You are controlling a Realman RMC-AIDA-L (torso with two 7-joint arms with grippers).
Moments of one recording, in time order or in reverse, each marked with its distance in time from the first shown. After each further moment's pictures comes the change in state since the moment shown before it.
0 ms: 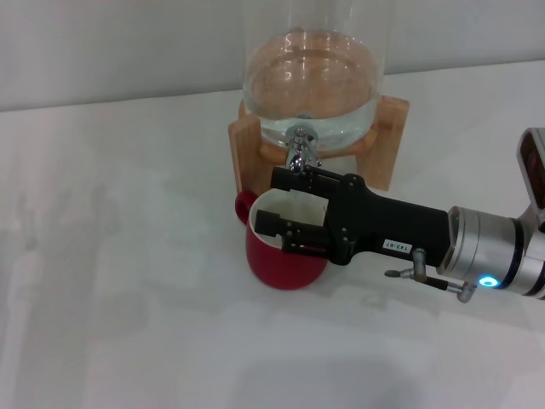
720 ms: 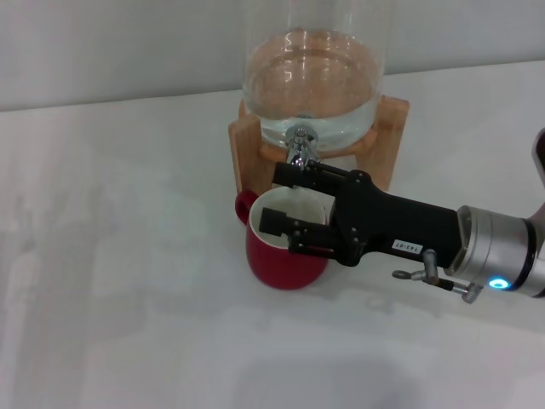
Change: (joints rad) left arm 0.000 0.000 0.000 0.009 0.000 0.001 0.000; right arm -0.007 -0.002 0.017 0.003 -0.003 -0.072 -0.012
